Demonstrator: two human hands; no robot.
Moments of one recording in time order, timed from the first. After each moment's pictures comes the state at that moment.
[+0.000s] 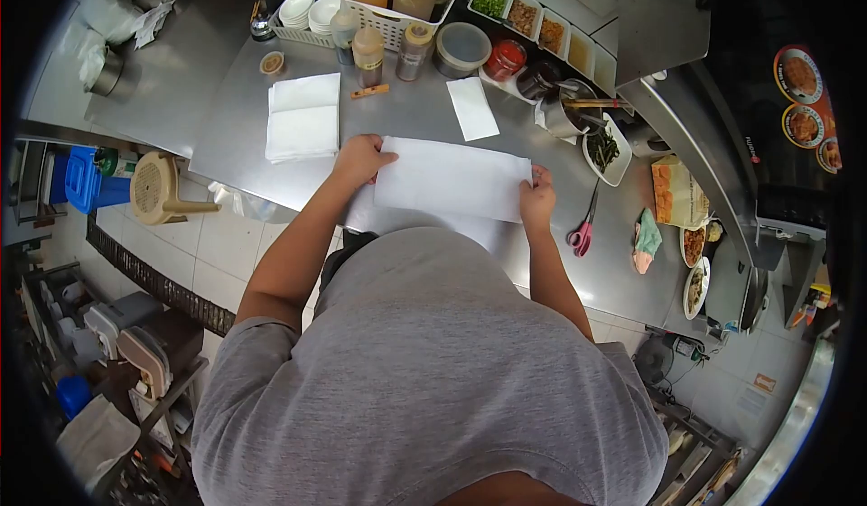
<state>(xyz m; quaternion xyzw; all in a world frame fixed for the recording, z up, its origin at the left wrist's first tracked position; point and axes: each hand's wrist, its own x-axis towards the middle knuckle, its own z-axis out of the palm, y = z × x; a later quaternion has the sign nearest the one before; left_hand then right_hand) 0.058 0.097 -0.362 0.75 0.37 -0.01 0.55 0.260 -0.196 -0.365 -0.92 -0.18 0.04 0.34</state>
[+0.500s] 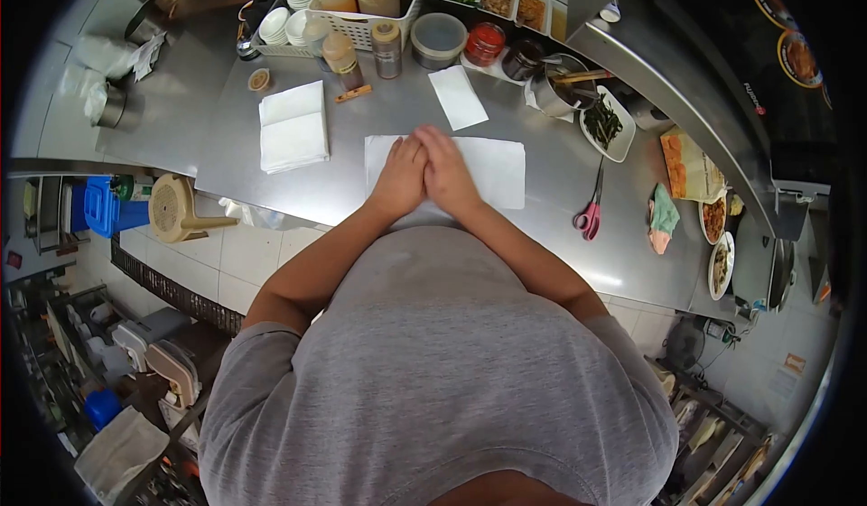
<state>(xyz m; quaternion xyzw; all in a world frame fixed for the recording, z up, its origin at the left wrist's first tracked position) 0.083 0.008 -0.351 0.92 0.10 0.21 0.30 0.187 -0.106 -0.332 -0.75 -0.51 0.05 0.41</state>
